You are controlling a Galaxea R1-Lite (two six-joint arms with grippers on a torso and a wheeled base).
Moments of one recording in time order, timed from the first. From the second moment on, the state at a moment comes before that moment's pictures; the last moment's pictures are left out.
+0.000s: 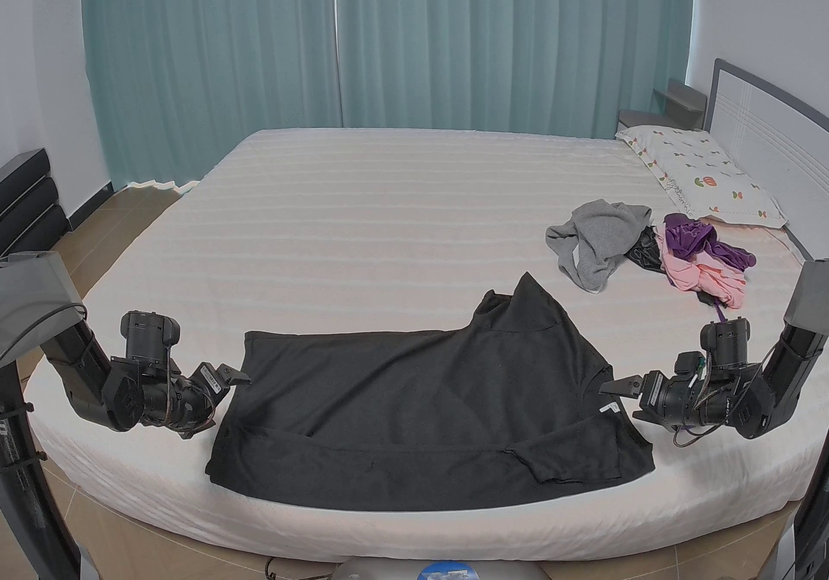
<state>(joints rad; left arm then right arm) 0.01 2.12 -0.63 -0.64 -0.19 -0.82 0.03 2.12 -0.48 -0.89 0.42 0.57</state>
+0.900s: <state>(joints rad) 0.01 2.21 -0.91 -0.63 -0.25 -0.69 0.04 2.12 -0.47 -0.89 0.41 0.57</state>
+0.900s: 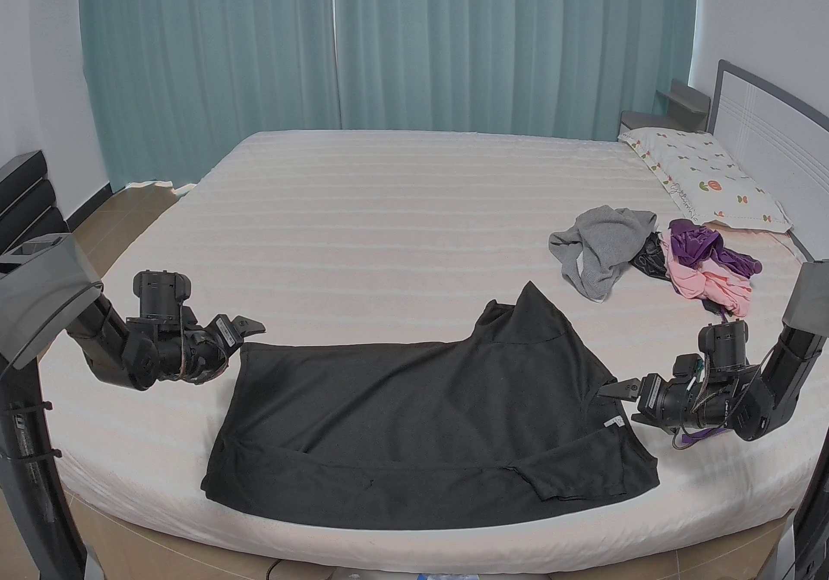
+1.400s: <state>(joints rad) 0.03 2.47 -1.30 -0.48 -0.25 -0.57 0.05 2.12 -0.47 -0.89 0.40 0.57</state>
